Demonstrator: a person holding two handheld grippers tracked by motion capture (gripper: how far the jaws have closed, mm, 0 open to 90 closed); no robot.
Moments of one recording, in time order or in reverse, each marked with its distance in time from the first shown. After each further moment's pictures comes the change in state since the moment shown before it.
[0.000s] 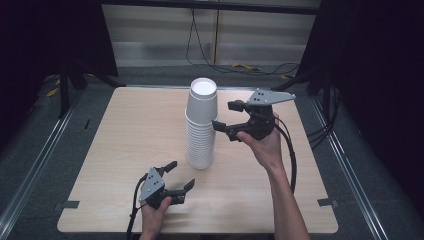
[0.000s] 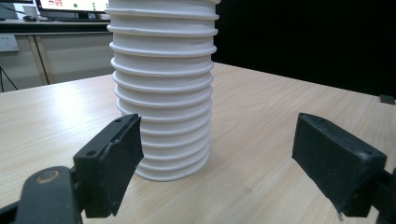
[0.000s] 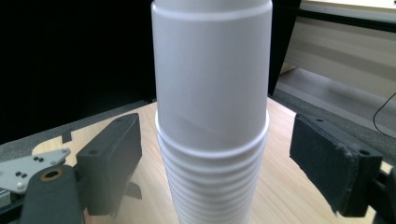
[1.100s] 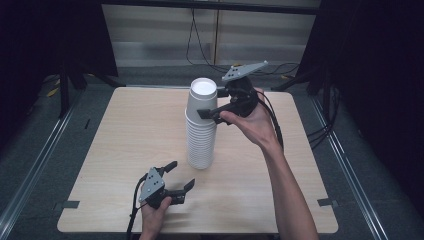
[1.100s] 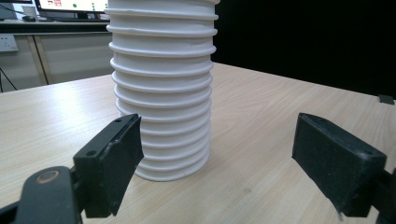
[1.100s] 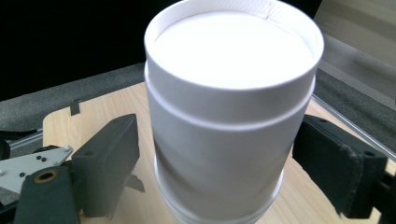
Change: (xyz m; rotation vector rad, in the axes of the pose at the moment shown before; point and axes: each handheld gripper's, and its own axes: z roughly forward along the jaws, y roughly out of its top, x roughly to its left) left arm 0.000 0.000 0.000 -0.001 -0.002 0.002; right arm -0.006 0.054 0.038 0.222 0.069 -0.054
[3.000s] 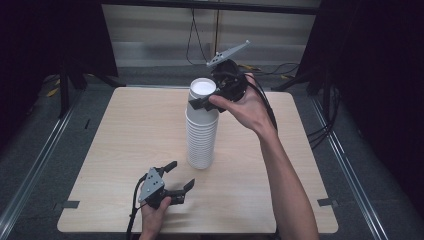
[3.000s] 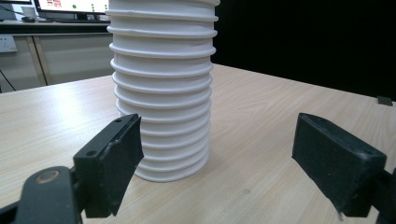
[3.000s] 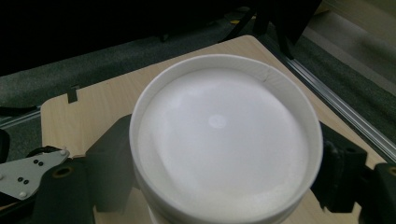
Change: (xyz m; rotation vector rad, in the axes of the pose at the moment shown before) left arm 0.000 0.000 0.000 -0.007 0.001 -0.005; right arm -0.004 0.039 0.013 0.121 0.012 -0.031
